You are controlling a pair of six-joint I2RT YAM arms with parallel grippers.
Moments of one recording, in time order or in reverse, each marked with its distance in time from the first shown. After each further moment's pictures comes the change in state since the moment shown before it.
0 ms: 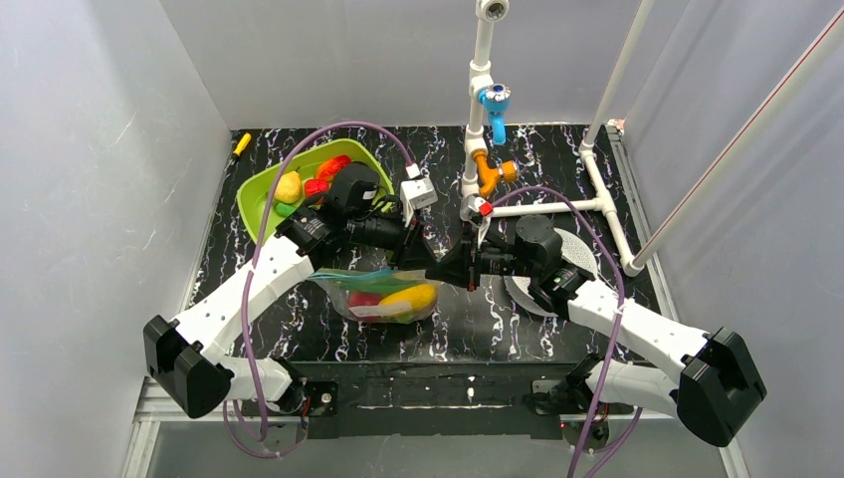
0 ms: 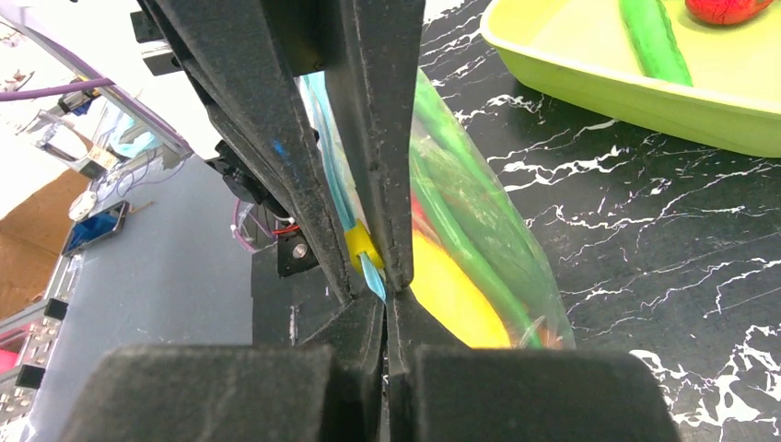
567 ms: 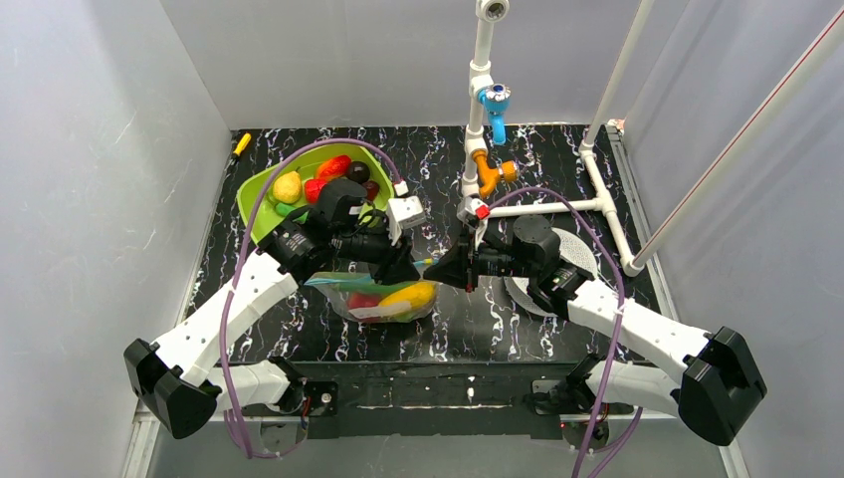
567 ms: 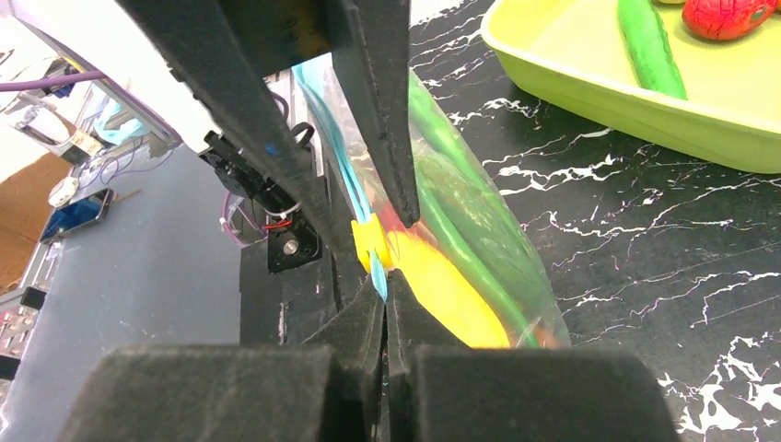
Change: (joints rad) left arm 0.000 -0.119 -0.061 -0.119 -0.142 0.174; right arm 0.017 -0.001 0.017 -0.035 0.020 -0.058
